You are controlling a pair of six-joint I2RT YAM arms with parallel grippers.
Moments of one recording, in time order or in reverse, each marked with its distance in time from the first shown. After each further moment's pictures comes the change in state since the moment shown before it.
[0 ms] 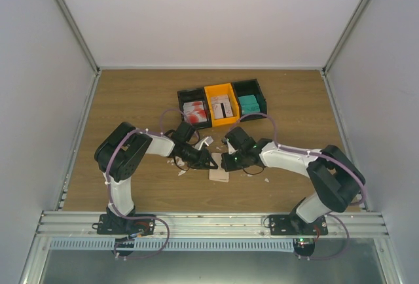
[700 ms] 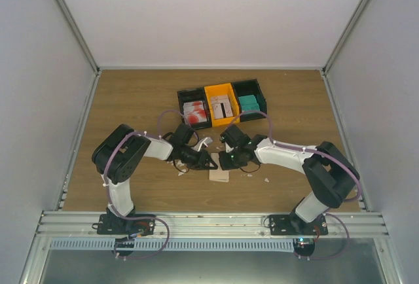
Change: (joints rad) left arm -0.001 -0.025 -0.055 0.091 -0.014 -0.021; right arm 0.014 0.051 0.079 -0.077 0.031 0.046
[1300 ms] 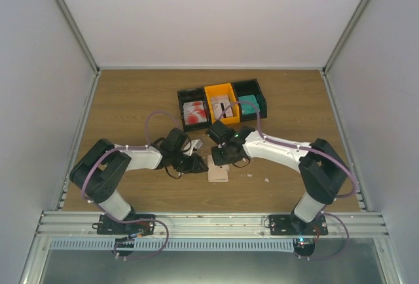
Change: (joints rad) left arm -0.017 -0.256 -0.134 -0.116 -0.266 -0.022; right arm 0.092 0.063 0.259 -0.289 0.216 0.060
